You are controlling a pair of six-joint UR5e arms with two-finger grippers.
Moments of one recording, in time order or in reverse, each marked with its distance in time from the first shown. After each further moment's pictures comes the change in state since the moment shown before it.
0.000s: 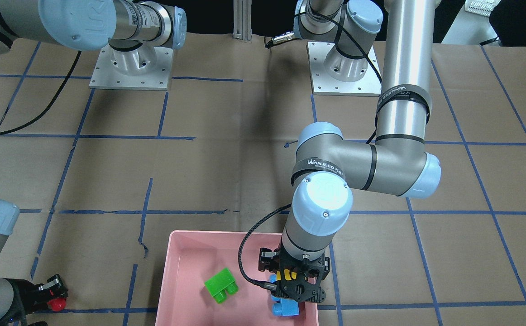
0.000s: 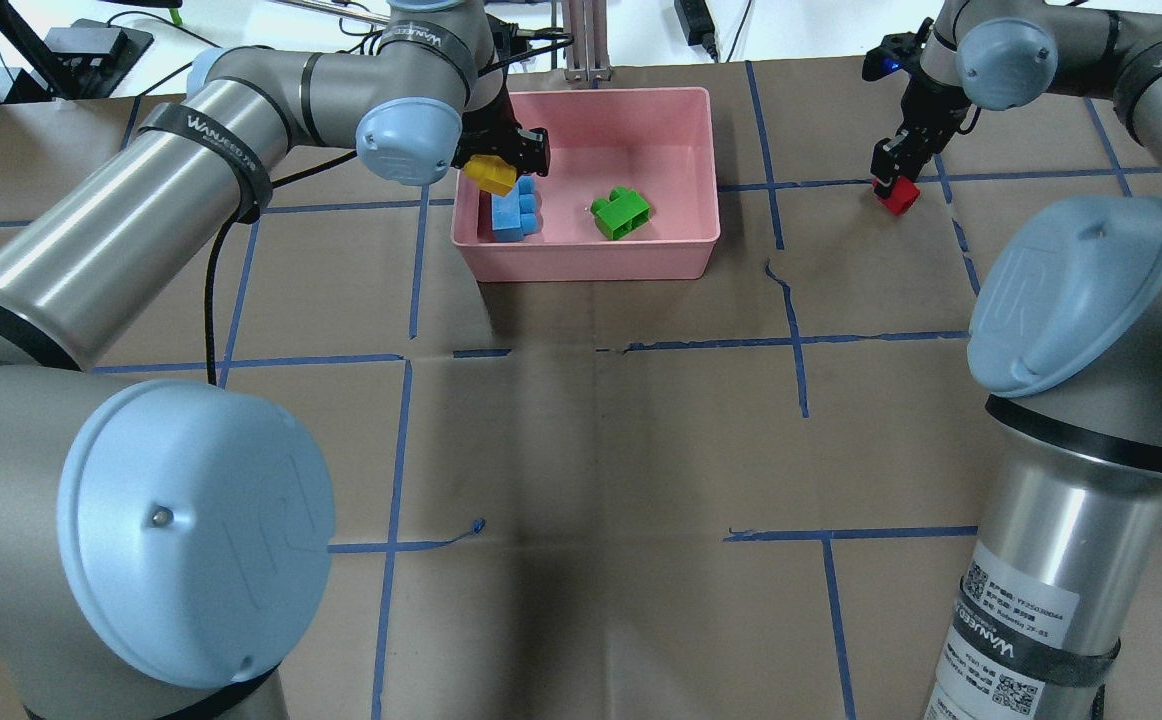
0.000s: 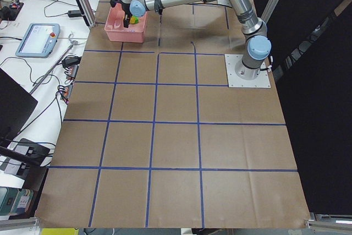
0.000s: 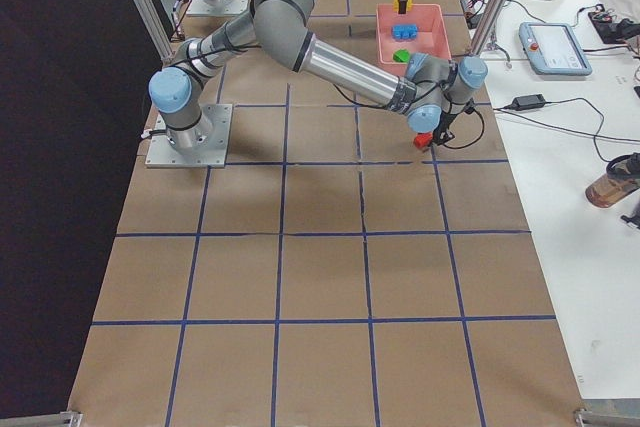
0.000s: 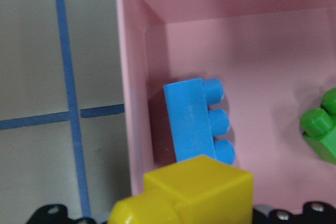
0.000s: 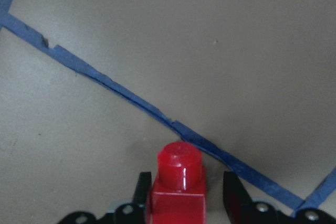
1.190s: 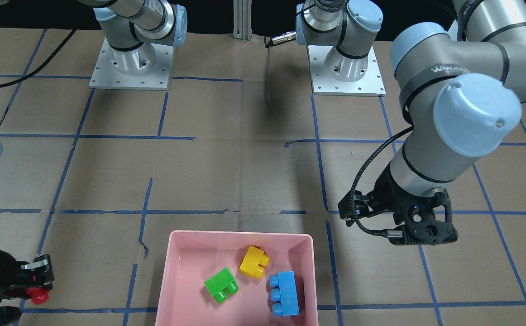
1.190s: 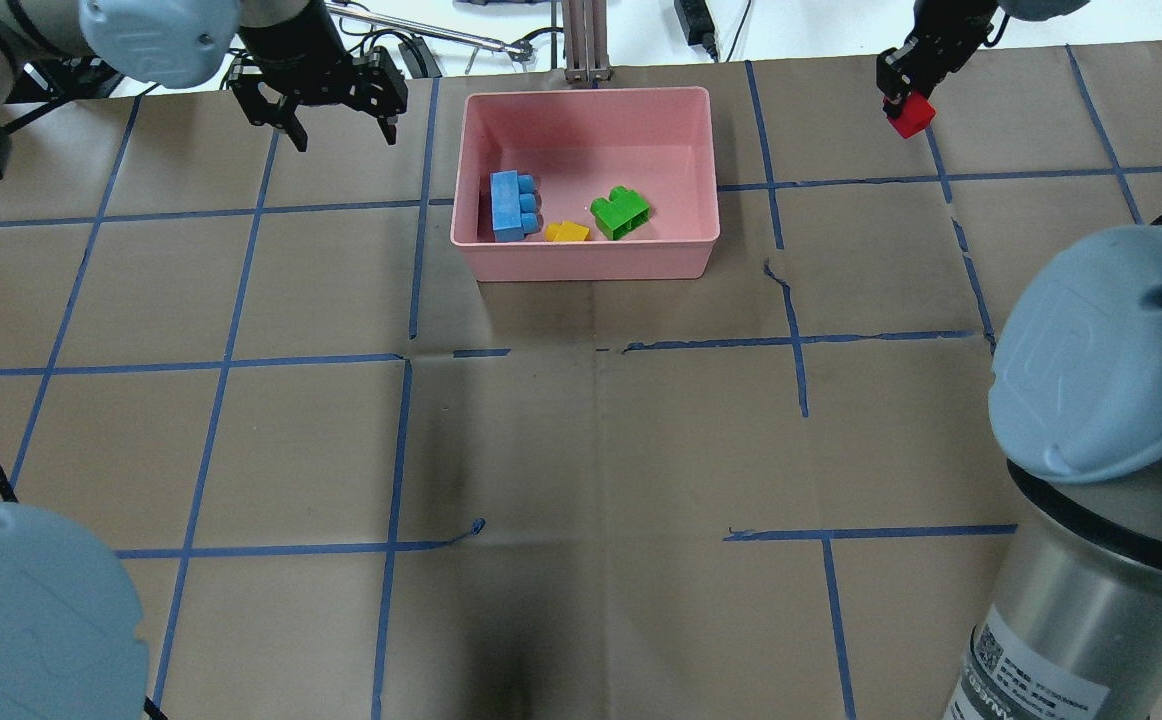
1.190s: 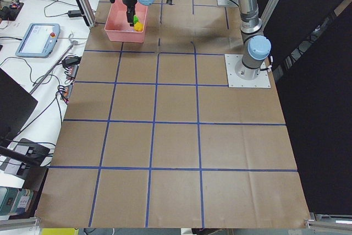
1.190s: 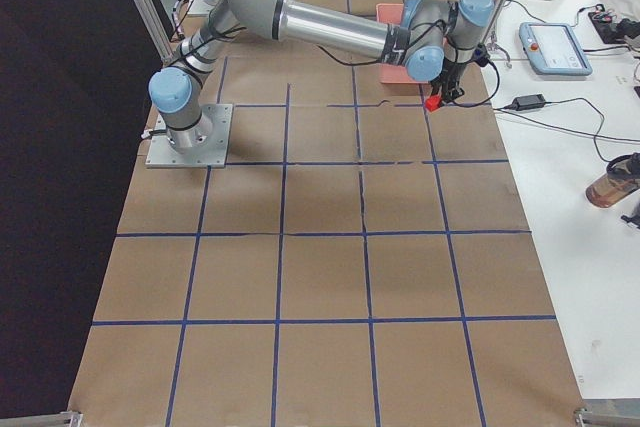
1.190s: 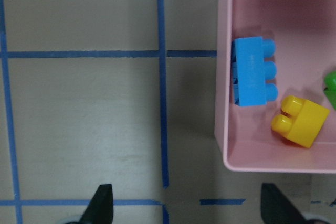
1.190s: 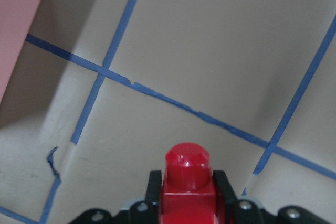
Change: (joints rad) left arm 0.207 0.289 -0.018 -0.384 0.005 0.007; right arm 0.085 -0.212 -0.024 0.100 0.000 0.257
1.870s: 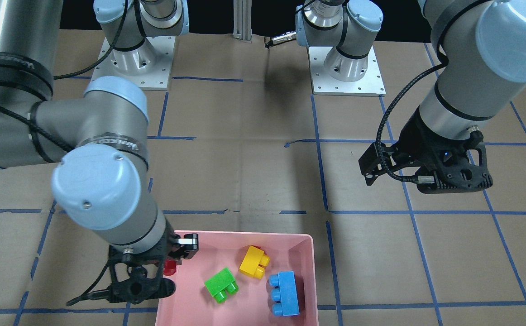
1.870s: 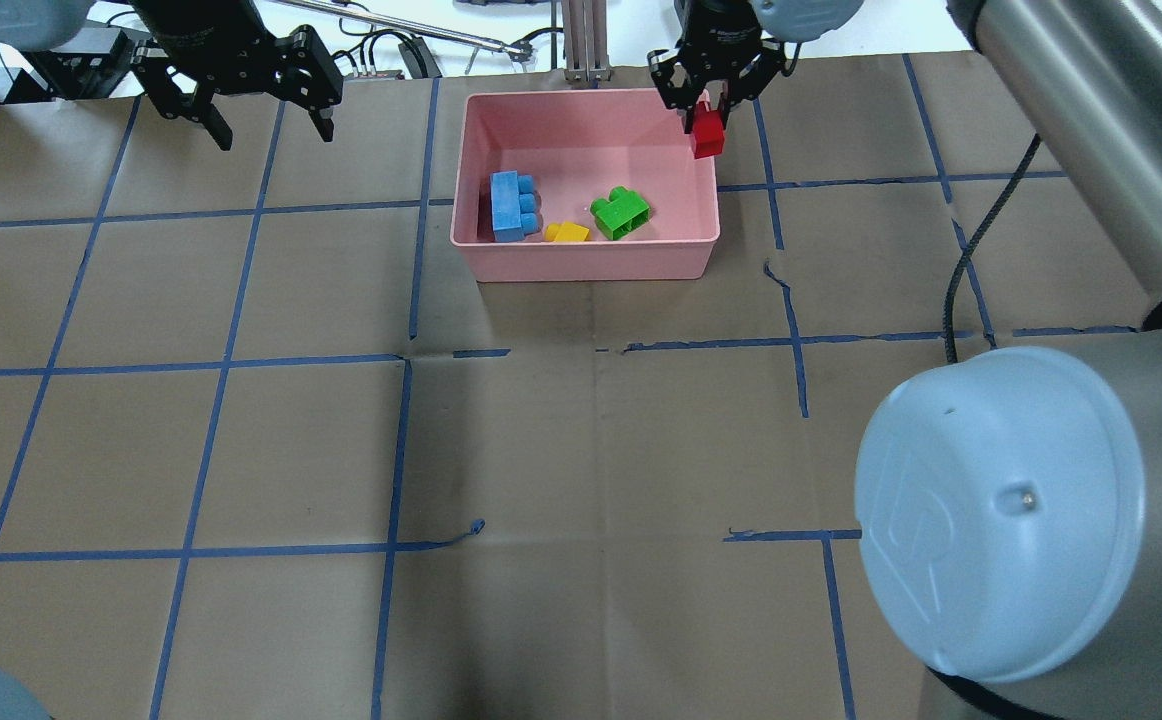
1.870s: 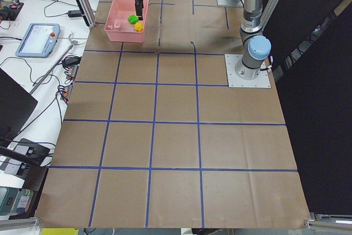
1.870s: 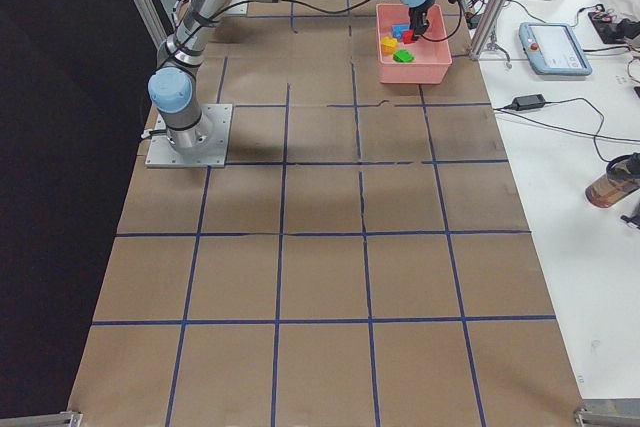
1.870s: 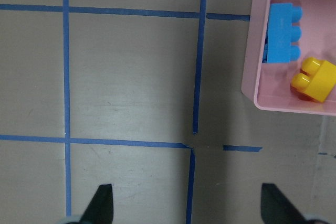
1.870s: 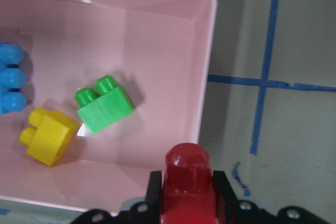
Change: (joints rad) left arm 0.010 0.121 -0.010 -0.123 0.015 0.020; right arm 0.320 0.005 0.000 -0.031 0.008 0.653
